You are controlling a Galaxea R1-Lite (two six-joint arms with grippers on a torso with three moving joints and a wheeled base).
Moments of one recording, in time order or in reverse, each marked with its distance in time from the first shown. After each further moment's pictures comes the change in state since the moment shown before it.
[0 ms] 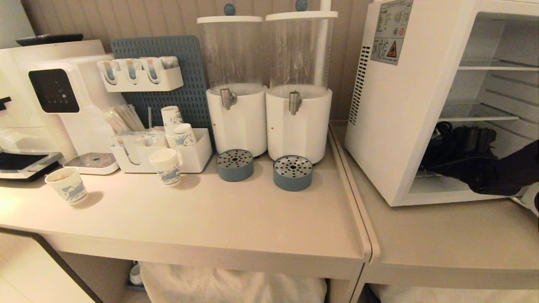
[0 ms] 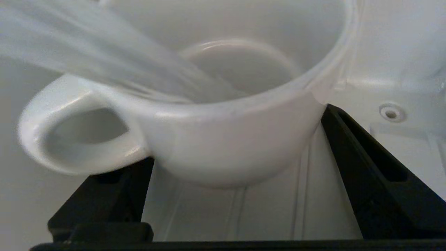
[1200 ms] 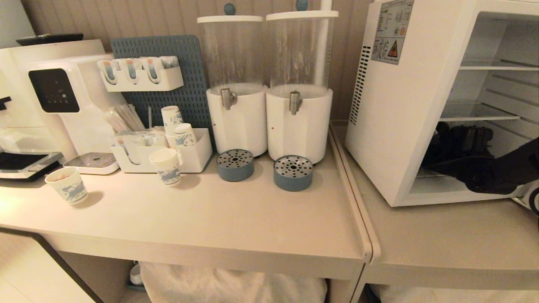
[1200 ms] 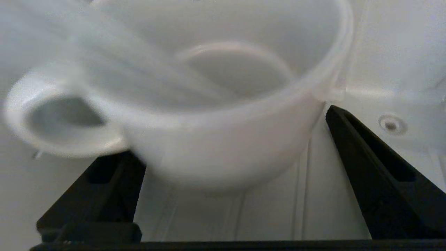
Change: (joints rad) left arm 0.000 0.000 0.000 0.000 0.000 0.000; right arm 0.002 0.017 -0.023 -0.004 -0.011 -0.004
